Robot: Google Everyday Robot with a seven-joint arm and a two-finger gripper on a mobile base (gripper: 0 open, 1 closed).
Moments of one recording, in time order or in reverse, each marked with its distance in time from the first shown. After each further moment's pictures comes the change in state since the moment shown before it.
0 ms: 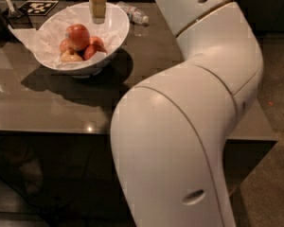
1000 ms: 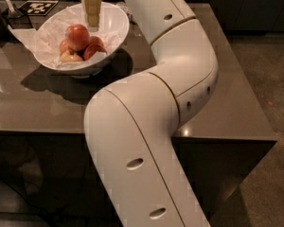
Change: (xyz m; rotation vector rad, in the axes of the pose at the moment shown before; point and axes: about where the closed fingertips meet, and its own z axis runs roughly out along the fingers) arm -0.004 -0.025 0.065 -0.009 -0.003 0.000
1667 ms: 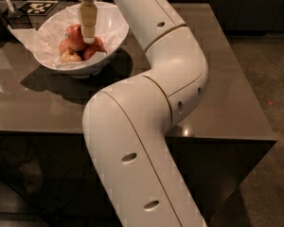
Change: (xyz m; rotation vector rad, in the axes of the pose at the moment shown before) arm -0.010 0.009 0.041 -0.059 -0.042 -0.013
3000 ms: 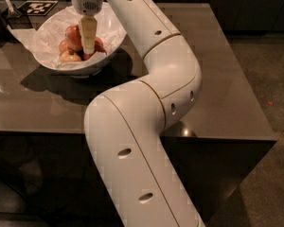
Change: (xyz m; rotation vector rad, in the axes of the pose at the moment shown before) arm 0.001 0.014 0.044 -0.084 -0.050 -0.001
